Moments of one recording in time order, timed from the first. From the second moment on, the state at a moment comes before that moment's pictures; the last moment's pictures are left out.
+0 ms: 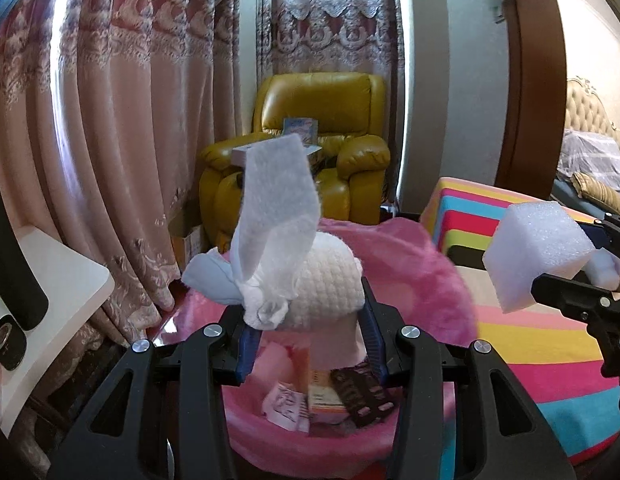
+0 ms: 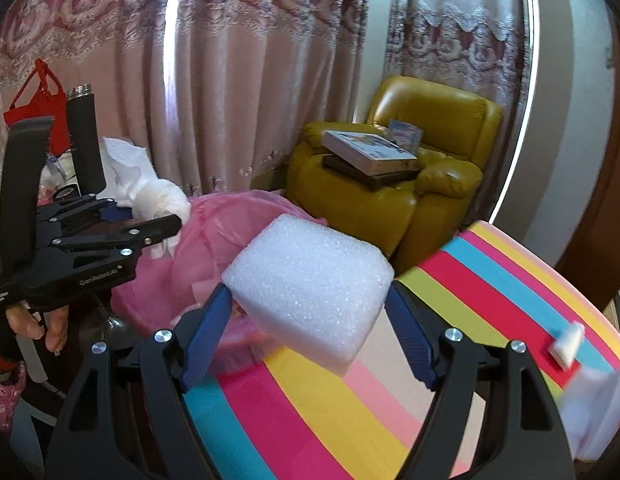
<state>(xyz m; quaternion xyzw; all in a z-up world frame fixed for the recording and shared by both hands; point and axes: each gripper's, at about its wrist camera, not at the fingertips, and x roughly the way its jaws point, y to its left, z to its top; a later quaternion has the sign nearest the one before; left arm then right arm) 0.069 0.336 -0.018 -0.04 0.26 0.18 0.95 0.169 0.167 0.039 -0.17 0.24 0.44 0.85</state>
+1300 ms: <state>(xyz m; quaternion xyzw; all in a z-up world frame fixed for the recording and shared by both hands) 0.137 0.164 0.011 -0.01 0.22 0.04 0.97 0.167 -0.067 0.055 -0.07 0.22 0.32 0.92</state>
